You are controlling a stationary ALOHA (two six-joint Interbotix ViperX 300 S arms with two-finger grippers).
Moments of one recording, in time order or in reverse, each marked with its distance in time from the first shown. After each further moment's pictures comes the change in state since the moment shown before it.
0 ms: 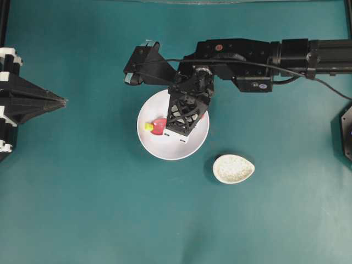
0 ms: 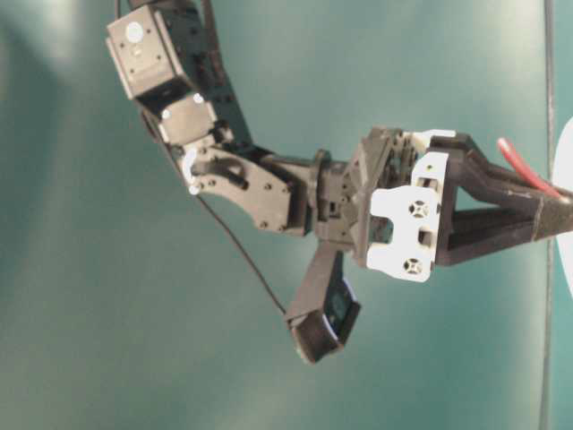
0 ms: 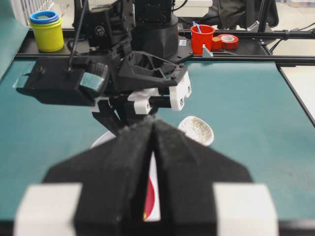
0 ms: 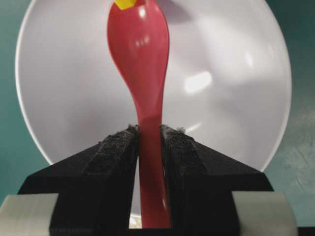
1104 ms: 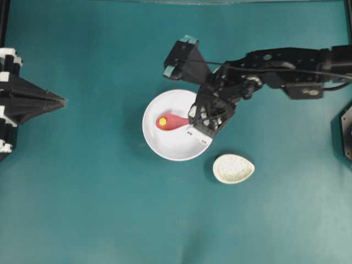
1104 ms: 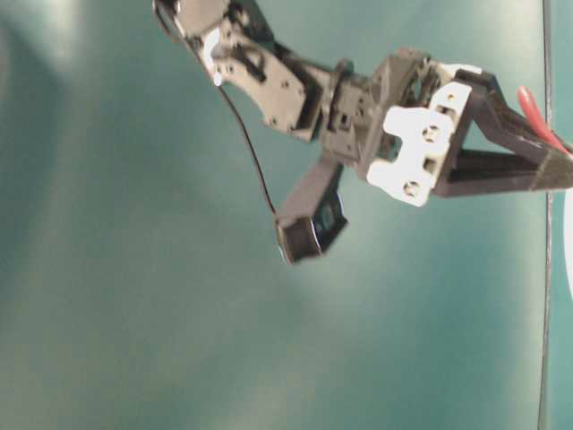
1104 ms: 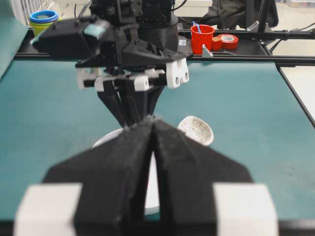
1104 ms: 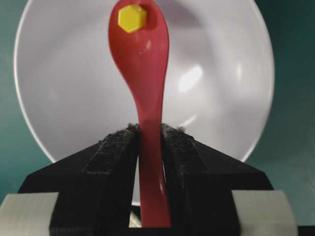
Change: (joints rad) left arm 0.000 0.000 0.000 0.000 0.000 -0.003; right arm 0.002 -0.230 0.382 0.060 -0.420 0.009
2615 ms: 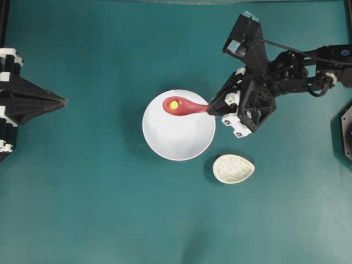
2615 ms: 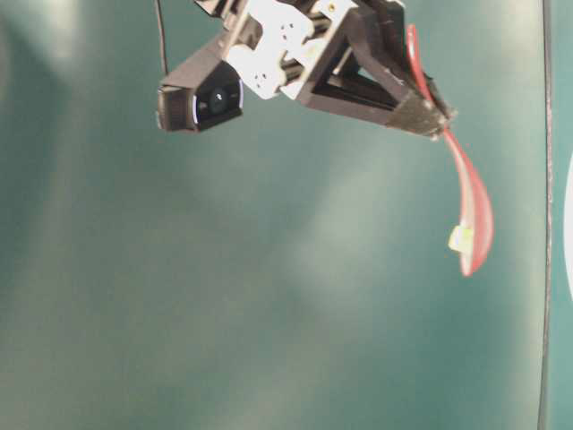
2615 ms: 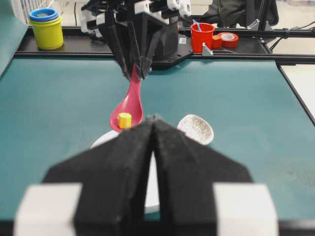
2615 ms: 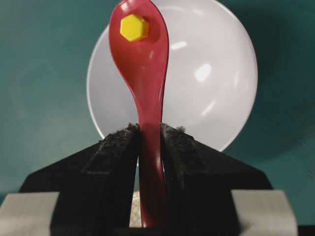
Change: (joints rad) left arm 0.000 0.005 0.000 0.000 0.000 0.000; right arm 0.002 -0.325 0.216 0.055 -0.207 0.008
